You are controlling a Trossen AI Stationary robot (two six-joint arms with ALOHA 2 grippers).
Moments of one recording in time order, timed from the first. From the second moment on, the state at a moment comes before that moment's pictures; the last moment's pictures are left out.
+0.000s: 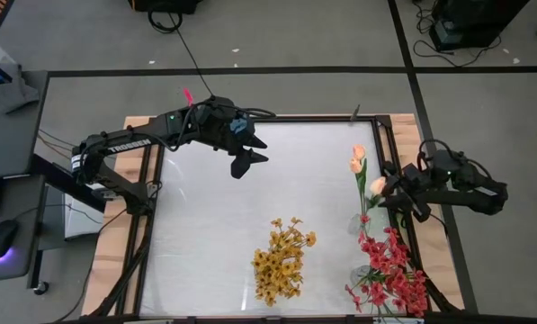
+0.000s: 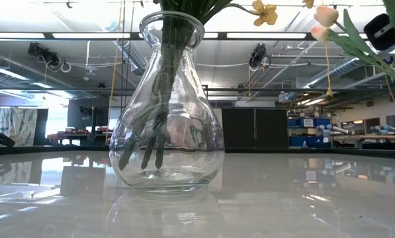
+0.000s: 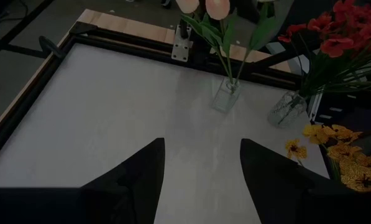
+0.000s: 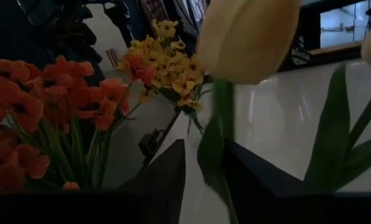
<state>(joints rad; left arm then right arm) 0.25 1.45 1.51 -0.59 0.26 -0.09 -0.11 0.01 0.51 -0.66 -0.50 0.27</state>
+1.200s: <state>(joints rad) 0.25 1.45 1.51 -0.59 0.26 -0.09 -0.11 0.01 0.61 -0.78 -0.54 0.27</state>
